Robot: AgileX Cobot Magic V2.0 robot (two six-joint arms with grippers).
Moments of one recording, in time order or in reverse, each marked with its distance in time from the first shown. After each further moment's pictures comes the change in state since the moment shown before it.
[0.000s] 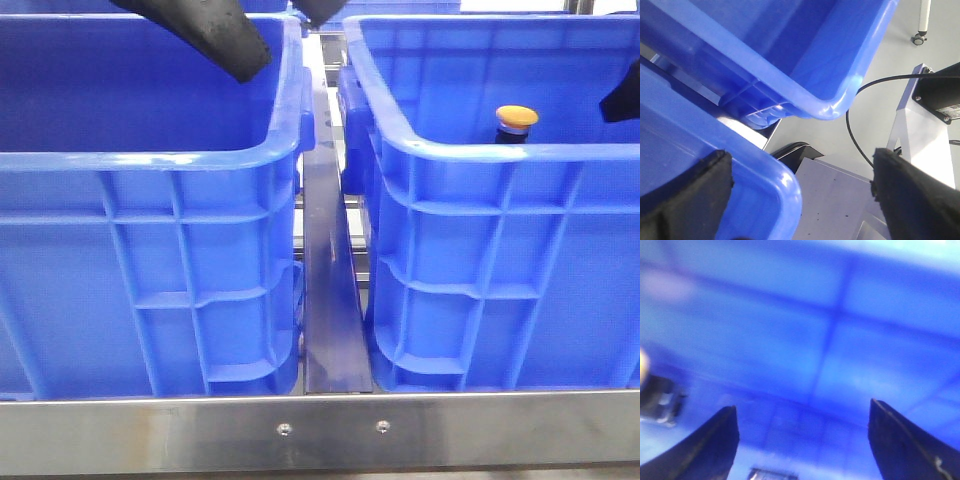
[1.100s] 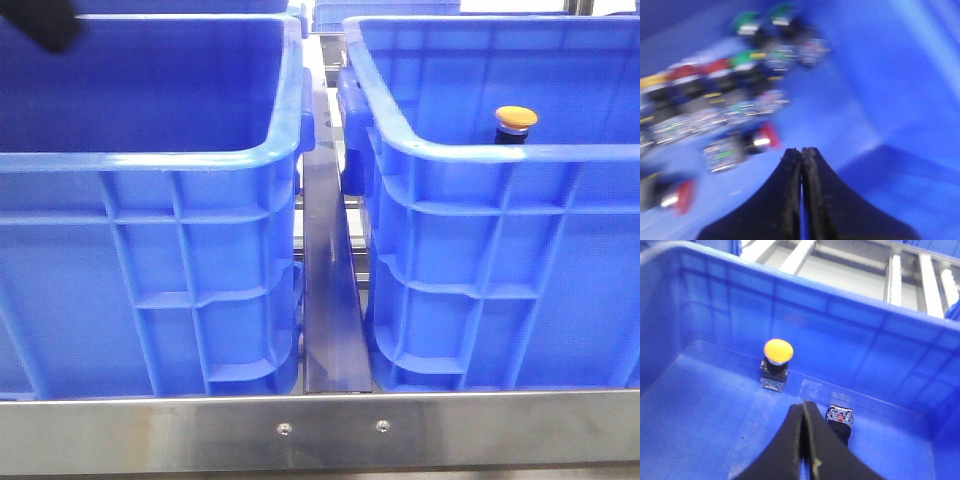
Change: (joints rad) left arm 0.212 -0.226 0.204 0.483 -0.263 -0.369; right arm 0.000 -0.822 0.580 0.000 0.043 0.017
